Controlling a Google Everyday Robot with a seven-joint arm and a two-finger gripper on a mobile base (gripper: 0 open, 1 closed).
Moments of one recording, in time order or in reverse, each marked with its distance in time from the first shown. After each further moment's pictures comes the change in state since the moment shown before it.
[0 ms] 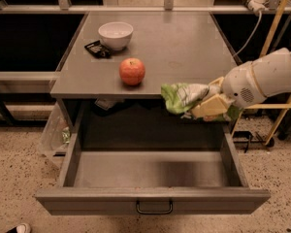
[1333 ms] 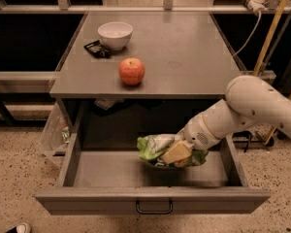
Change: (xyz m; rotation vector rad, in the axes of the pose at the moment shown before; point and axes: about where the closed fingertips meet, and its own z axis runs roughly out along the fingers) arm 0.079 0.071 0.130 -0.240 0.165 0.139
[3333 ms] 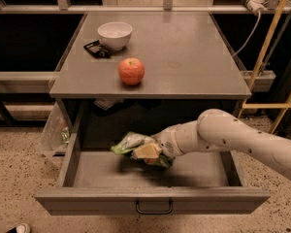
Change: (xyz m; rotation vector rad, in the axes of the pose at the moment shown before) arm -0.046 -0.034 0.090 0.149 -0.270 0.162
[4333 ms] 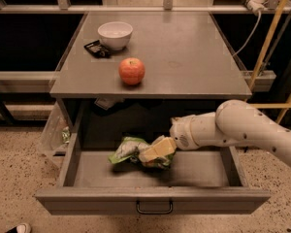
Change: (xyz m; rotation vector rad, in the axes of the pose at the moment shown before) arm -0.021 -0.006 -0.051 0.039 -0.049 -0.123
